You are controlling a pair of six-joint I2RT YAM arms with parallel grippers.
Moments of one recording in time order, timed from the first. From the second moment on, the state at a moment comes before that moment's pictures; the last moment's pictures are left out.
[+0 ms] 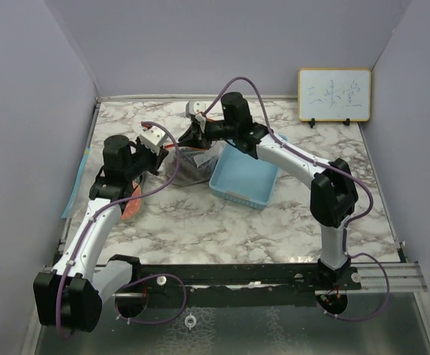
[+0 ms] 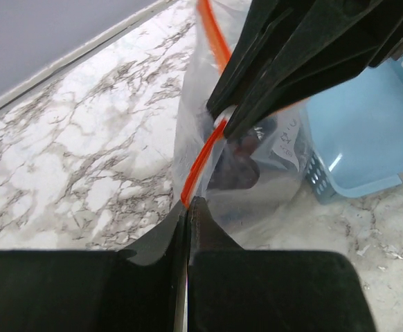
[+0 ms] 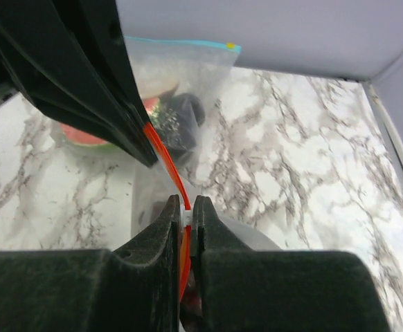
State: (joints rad) left arm -0.14 1.01 0.81 -0.12 0.46 0.27; right arm 0.71 1.99 1.70 0.04 -0.82 -0.39
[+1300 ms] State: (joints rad) left arm -0.13 1.25 1.13 -0.43 -0.09 -0.14; right arm 0.43 1.81 1.65 -0.09 -0.42 -0.08
